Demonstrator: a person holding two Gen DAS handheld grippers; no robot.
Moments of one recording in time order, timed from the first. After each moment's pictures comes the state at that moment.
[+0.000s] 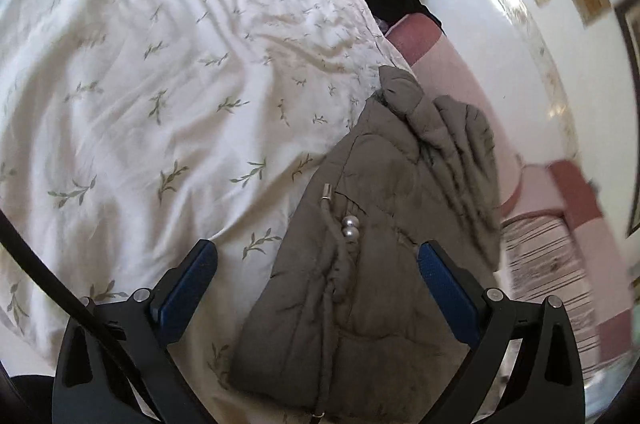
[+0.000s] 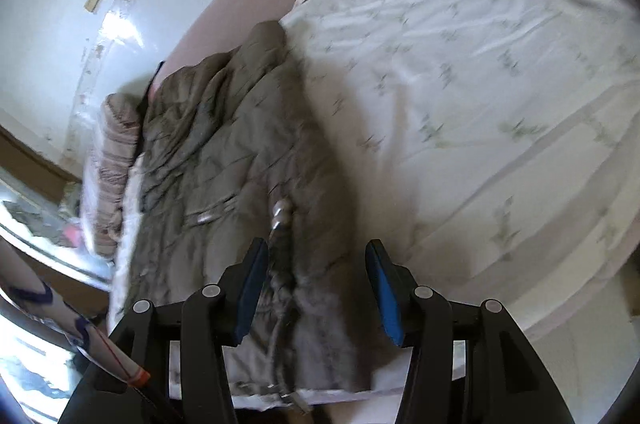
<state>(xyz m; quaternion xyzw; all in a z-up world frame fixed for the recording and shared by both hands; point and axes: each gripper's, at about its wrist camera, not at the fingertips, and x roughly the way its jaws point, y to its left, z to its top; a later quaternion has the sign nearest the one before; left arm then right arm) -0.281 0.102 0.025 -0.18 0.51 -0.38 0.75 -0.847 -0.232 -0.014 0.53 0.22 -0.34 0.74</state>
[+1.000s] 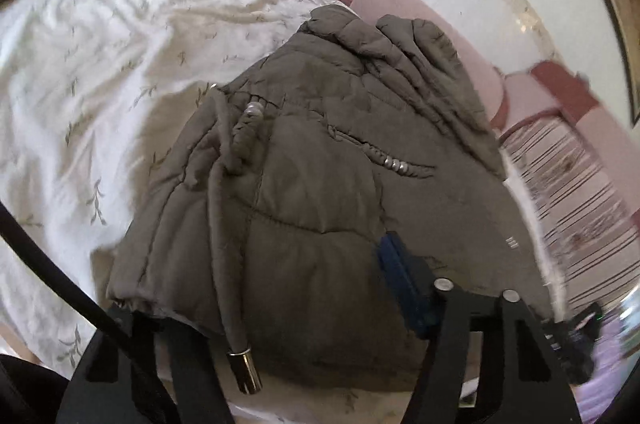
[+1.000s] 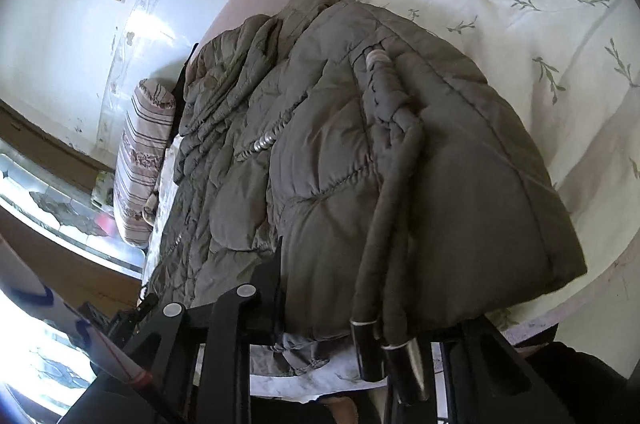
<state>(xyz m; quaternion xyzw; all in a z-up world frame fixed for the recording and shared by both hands) -0.362 0.053 0.024 -0.02 0.46 -0.45 0.77 -0.789 -0.169 -0.040 0.55 0.19 -0.30 0.76</state>
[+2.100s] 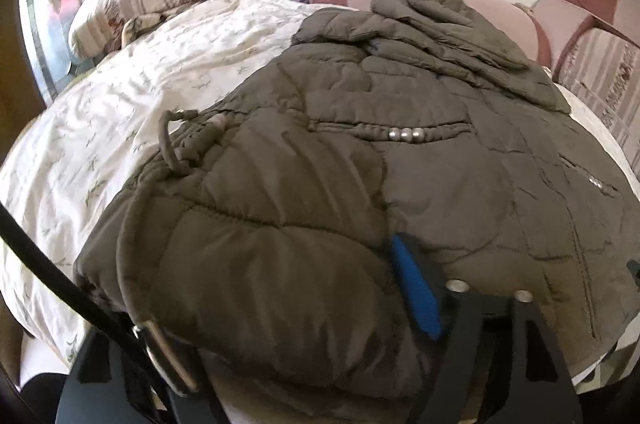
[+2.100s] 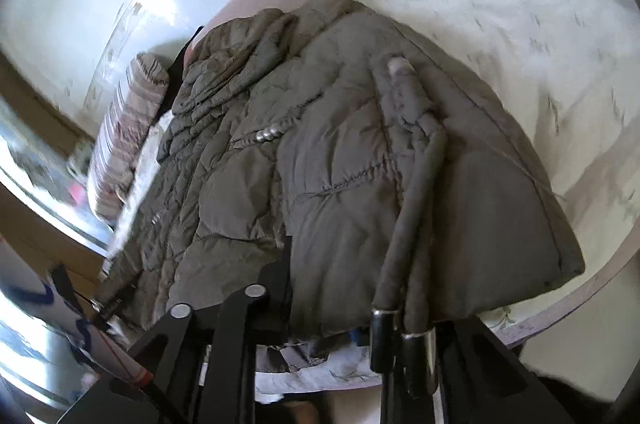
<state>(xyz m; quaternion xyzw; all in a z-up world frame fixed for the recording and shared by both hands) -0.411 0.007 0.015 0.15 0.36 -0.37 0.84 -0.773 -0.154 -0.025 0.45 0.24 -0.33 0.79</state>
